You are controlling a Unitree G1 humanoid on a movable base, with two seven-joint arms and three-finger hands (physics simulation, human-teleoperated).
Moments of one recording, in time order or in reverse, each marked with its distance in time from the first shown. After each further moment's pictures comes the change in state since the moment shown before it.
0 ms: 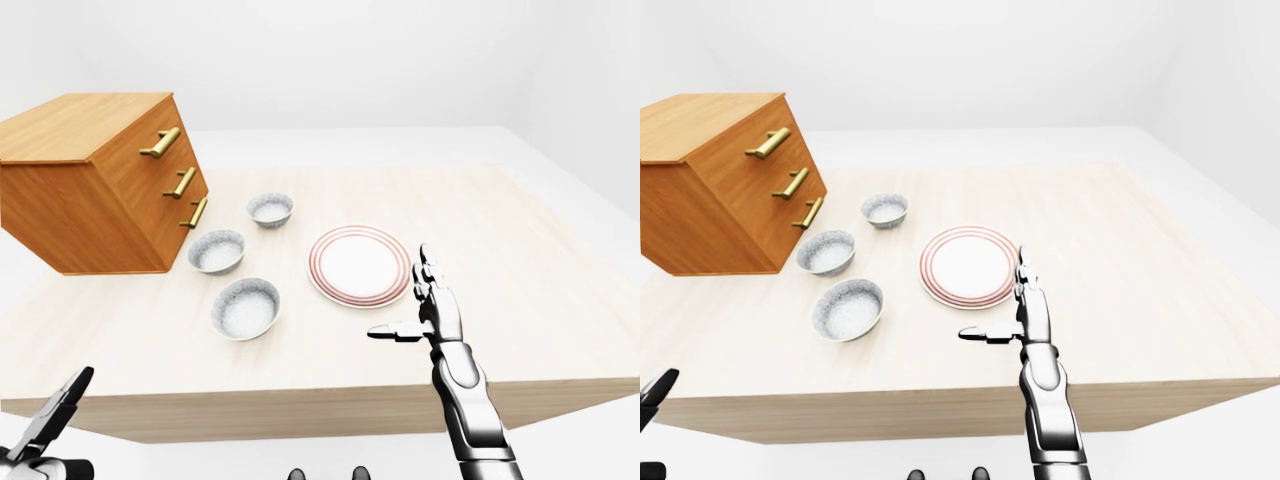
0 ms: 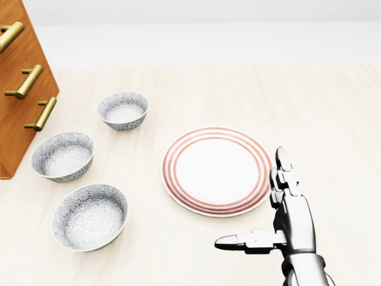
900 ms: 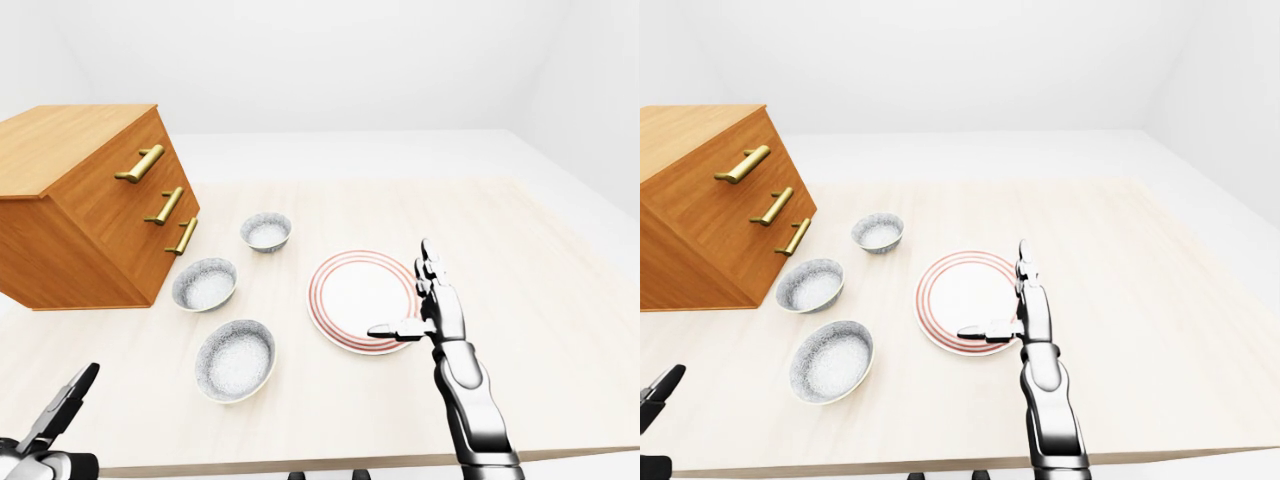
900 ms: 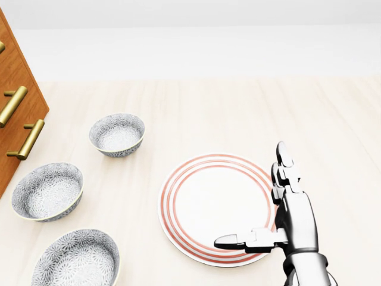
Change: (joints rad) left arm -0.019 0.012 -0.015 0.034 -0.014 0.000 0.000; right arm 0.014 0.001 0.010 -0.068 -0.034 0.021 0.001
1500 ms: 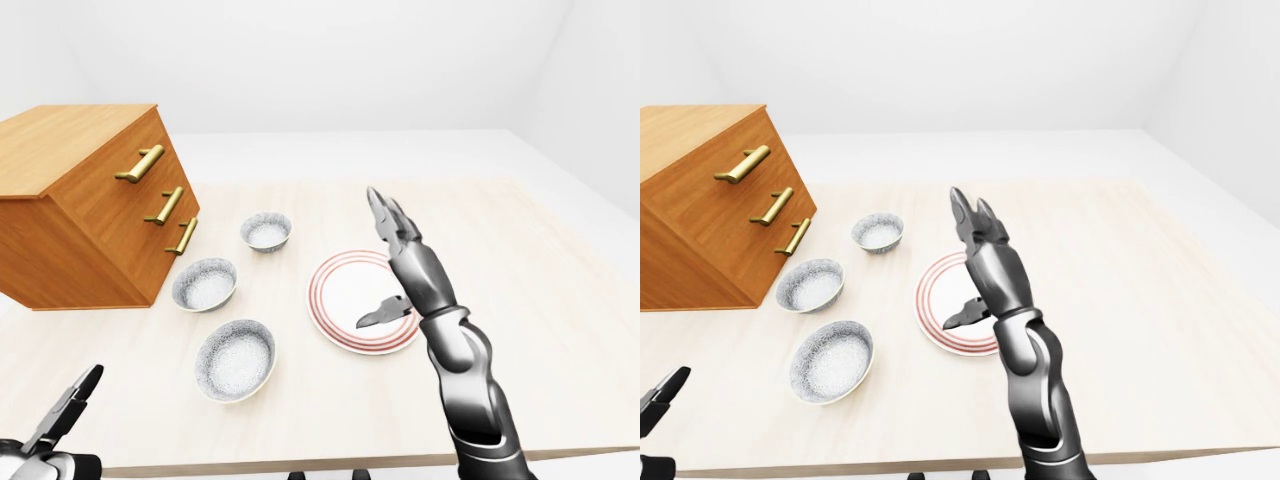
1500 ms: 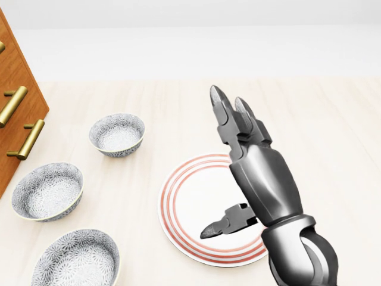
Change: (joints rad) left arm 0.005 -0.002 -0.010 0.016 0.010 0.000 0.000; right arm -0.137 -0.025 0.152 -0.329 -0.680 0.057 0.217
